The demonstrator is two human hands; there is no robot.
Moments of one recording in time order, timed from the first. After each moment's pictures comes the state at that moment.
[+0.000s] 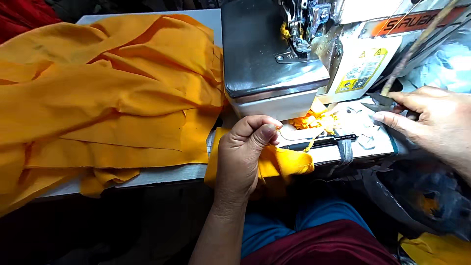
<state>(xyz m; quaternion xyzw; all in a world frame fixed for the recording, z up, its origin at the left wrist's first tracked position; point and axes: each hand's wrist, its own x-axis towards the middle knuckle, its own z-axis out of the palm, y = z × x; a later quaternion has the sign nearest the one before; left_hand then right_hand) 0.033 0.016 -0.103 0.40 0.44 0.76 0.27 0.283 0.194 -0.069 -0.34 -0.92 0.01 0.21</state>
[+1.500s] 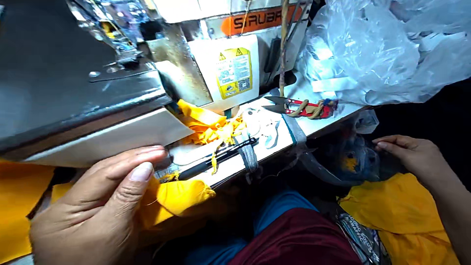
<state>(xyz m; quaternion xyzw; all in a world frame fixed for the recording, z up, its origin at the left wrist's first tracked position) 0.013 0.013 -0.124 0.53 0.57 0.60 0.18 0.489 0.146 -0.109 -0.68 -0.67 0.21 0.21</state>
